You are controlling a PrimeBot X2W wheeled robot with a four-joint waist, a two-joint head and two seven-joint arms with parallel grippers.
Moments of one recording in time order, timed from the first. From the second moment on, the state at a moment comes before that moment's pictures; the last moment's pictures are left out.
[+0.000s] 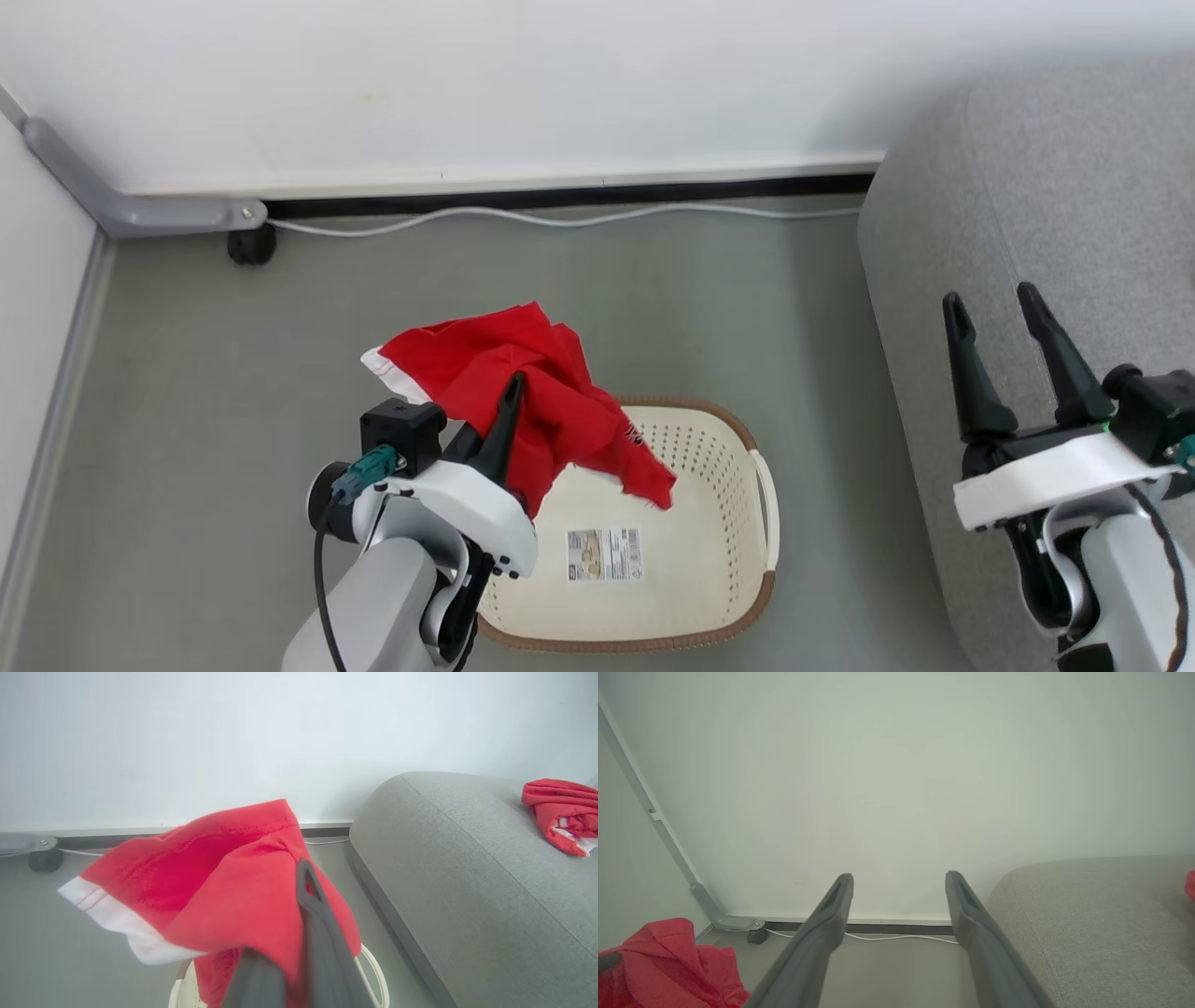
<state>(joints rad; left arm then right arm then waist) -0.46 0.04 -0.53 0.66 -0.57 0.00 -0.25 -0.32 -0.20 0.16 0.28 0.38 0.13 -0.26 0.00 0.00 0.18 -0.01</state>
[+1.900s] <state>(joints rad) -0.57 0.04 -0.58 0.22 -0.38 -0.05 -0.22 -0.28 -0.22 0.49 0.14 0.38 0.13 -0.26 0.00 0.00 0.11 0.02</state>
